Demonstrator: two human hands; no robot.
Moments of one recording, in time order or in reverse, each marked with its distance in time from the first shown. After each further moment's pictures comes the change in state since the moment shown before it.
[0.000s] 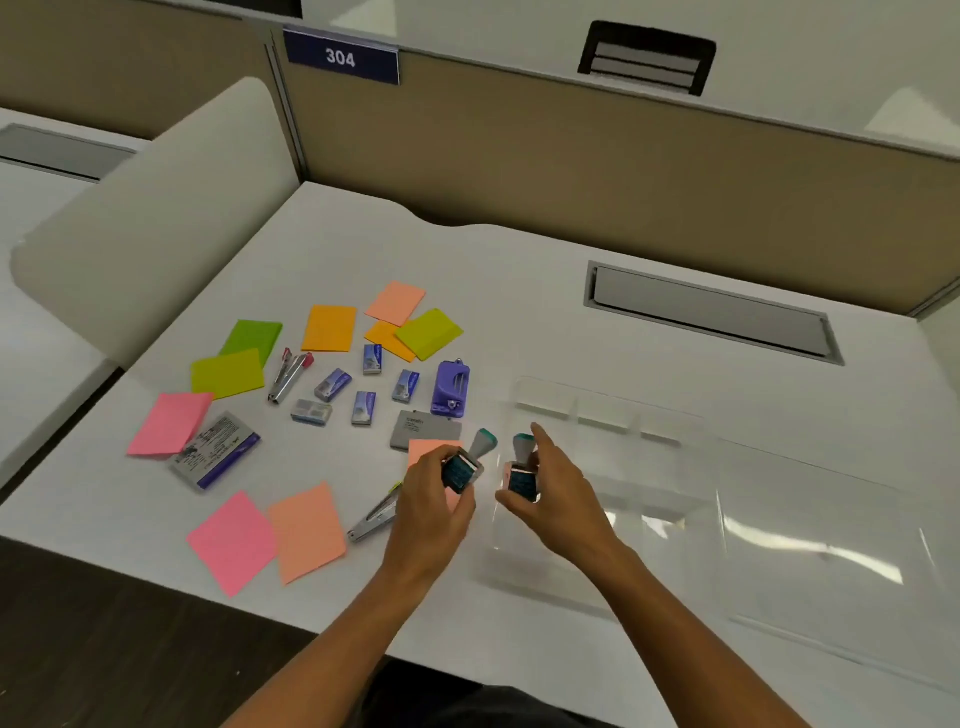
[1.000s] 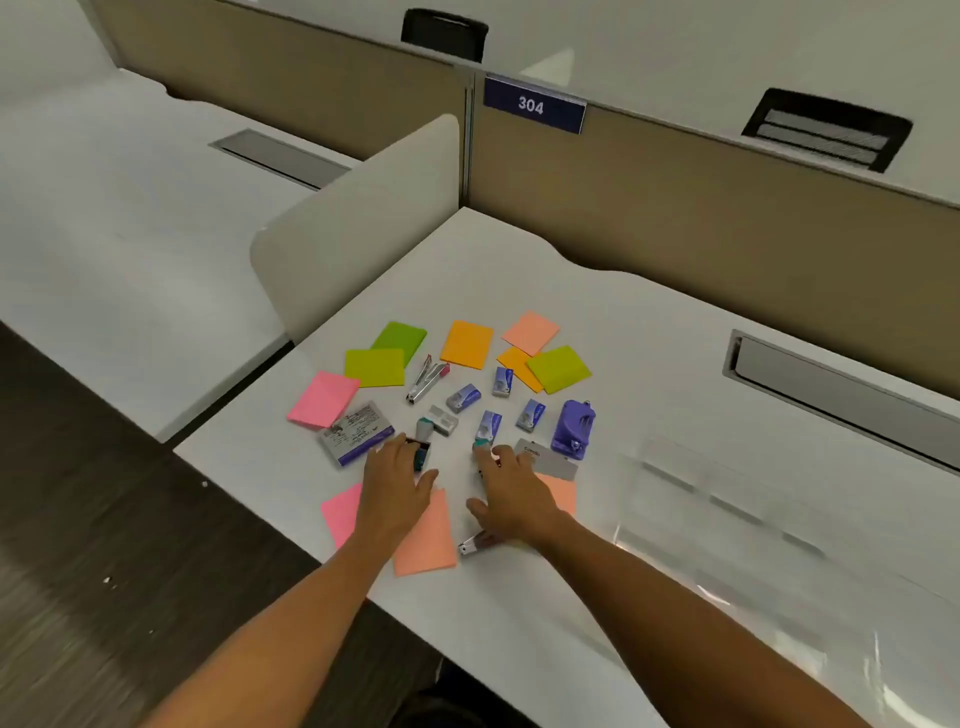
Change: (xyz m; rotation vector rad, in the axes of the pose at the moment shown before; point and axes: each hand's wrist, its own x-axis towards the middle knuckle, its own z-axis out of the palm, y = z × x) left_hand 0.042 -0.144 -0.121 0.448 0.091 -0.194; right_hand 0.074 -0.129 0.124 -0.447 -0.408 -0.379
